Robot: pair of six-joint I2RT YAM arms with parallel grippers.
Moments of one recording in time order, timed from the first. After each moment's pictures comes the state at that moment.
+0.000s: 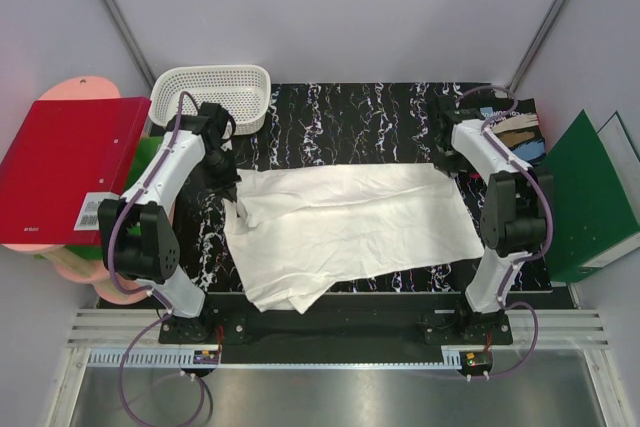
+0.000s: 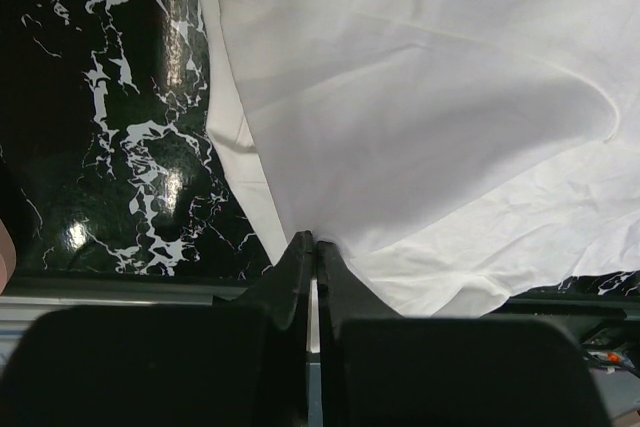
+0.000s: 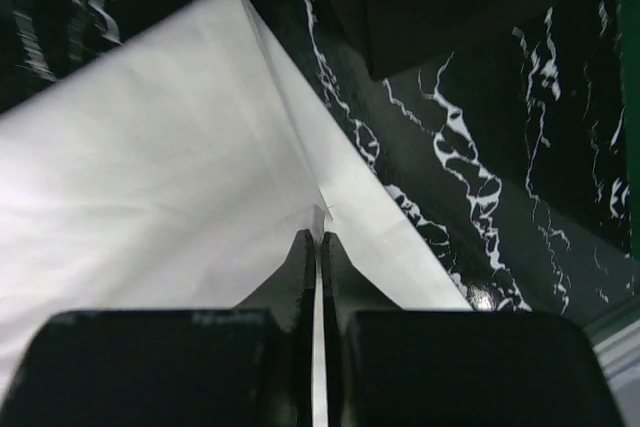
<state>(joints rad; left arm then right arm) -0.14 1.63 1.41 -1.19 0.07 -0.40 0.15 1.87 1.45 -0.92 0.46 0.47</state>
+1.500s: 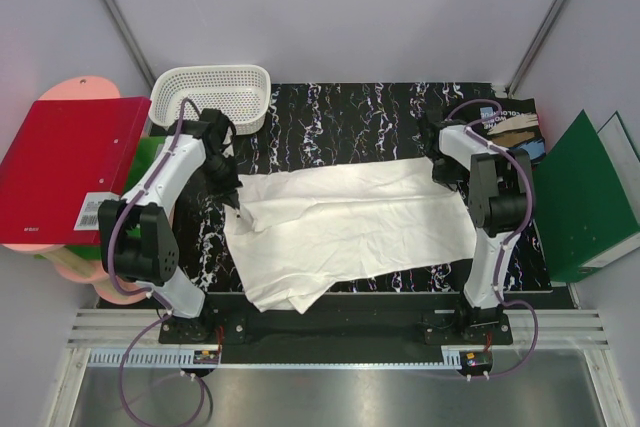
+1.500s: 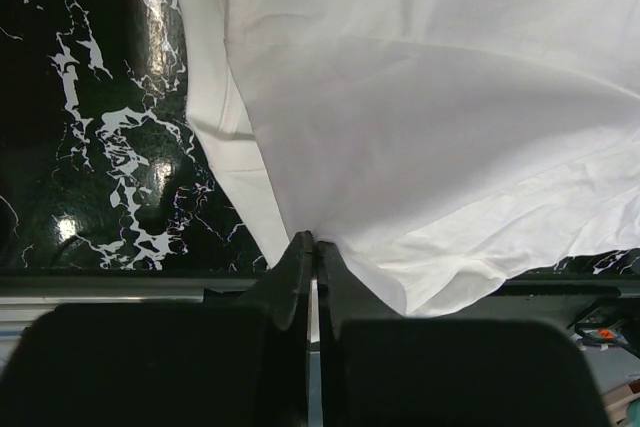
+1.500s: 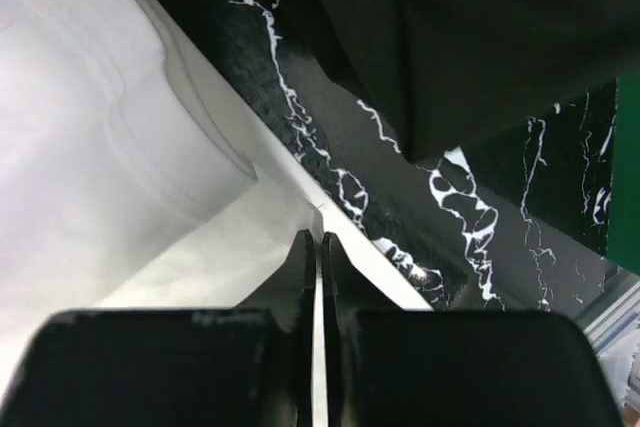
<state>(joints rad) -0.14 1.62 1.37 -1.18 0.12 -0.39 0.15 2.01 1.42 -0.84 0.59 0.46</state>
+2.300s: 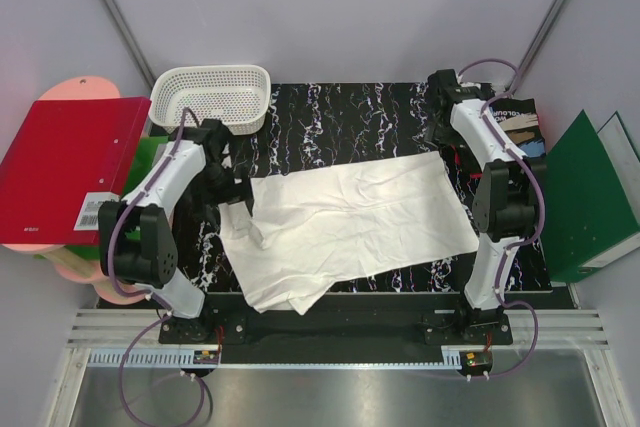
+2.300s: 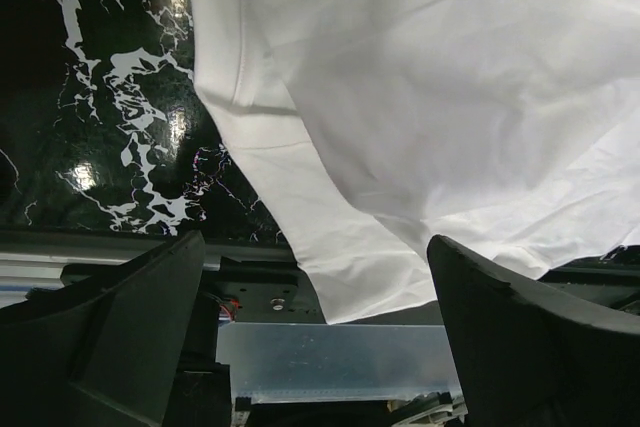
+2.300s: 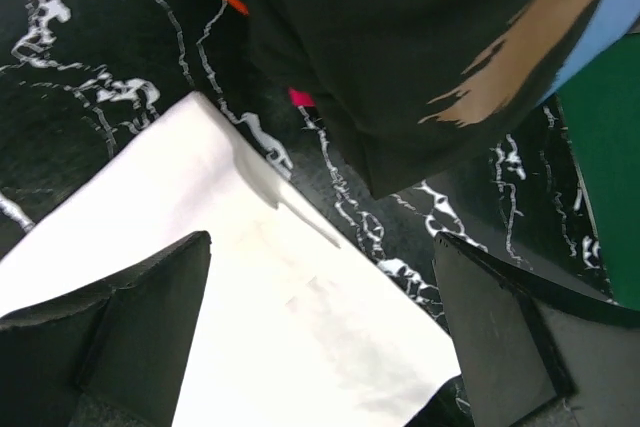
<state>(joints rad) -0.13 1.61 1.25 -1.21 0.10 -0.39 0.14 1.98 1.75 -0.95 0.55 0.46</state>
